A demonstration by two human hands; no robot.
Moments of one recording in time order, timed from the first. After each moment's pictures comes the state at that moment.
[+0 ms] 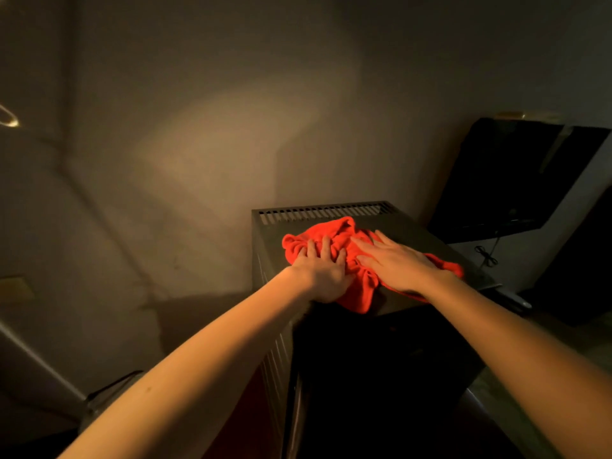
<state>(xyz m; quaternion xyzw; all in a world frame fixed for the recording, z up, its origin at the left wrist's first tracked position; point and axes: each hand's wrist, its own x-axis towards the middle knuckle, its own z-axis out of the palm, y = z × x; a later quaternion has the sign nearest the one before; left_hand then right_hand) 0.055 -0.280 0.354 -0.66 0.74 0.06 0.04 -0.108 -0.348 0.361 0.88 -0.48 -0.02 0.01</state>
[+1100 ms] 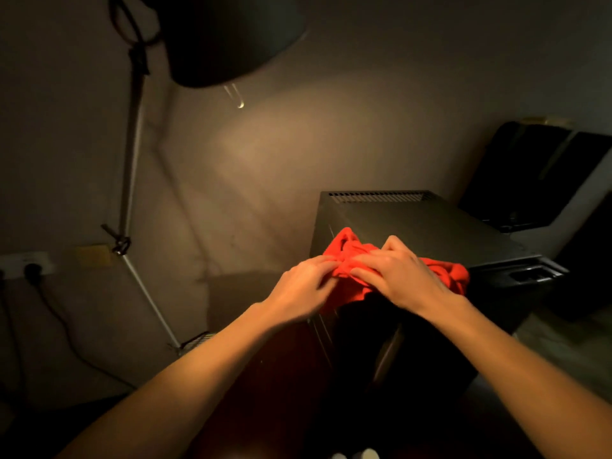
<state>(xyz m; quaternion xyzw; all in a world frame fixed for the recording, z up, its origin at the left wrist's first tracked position) 0.230 -0.104 0.298 -0.54 0.77 0.11 -0.32 0.023 -0.164 0.342 0.92 -0.33 0.15 0.11</state>
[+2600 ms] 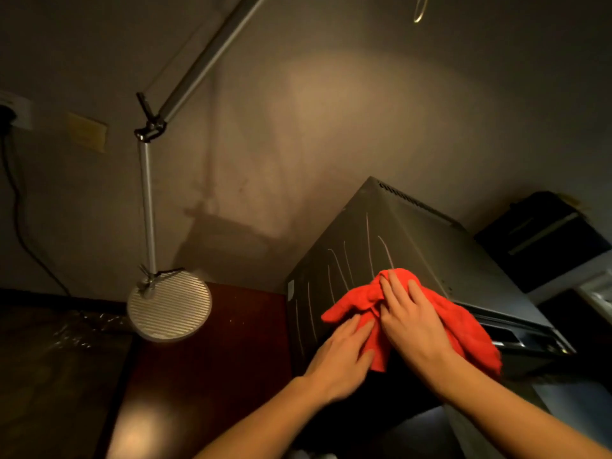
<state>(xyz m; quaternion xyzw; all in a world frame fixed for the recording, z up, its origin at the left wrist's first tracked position) 0.138 -0.092 0.141 -0.52 0.64 0.26 -0.50 0.046 -0.155 0.264 0.84 -0.32 -0.18 0.39</state>
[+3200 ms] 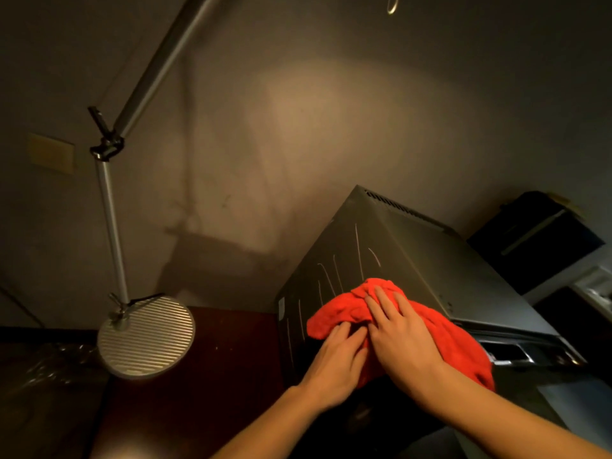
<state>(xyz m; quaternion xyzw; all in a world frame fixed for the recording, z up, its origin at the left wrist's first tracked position) 0.136 -0.149 0.121 -0.51 0.66 0.23 -0.50 0.045 -0.183 0.245 0.86 -0.30 -0.19 0.36</state>
